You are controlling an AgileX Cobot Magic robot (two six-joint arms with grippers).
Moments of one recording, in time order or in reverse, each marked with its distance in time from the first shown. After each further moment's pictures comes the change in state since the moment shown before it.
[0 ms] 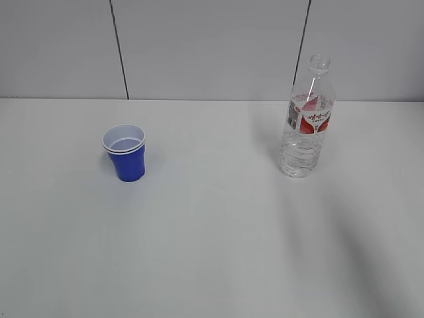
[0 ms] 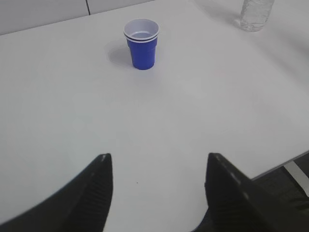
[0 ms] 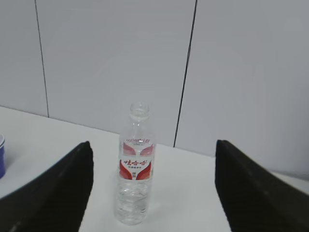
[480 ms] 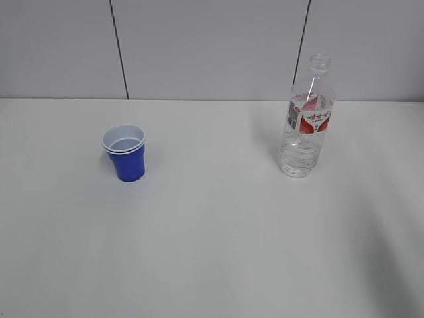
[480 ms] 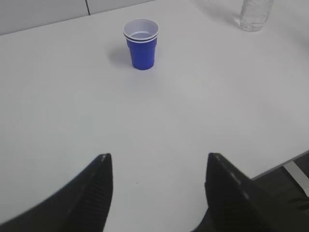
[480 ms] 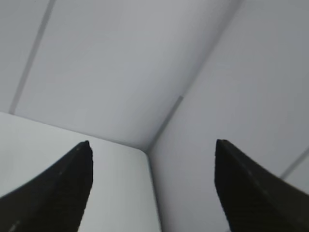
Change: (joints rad) left arm 0.000 0.000 0.000 0.000 0.000 0.000; right arm 0.000 -0.168 0.002 -0.334 0.498 -0.001
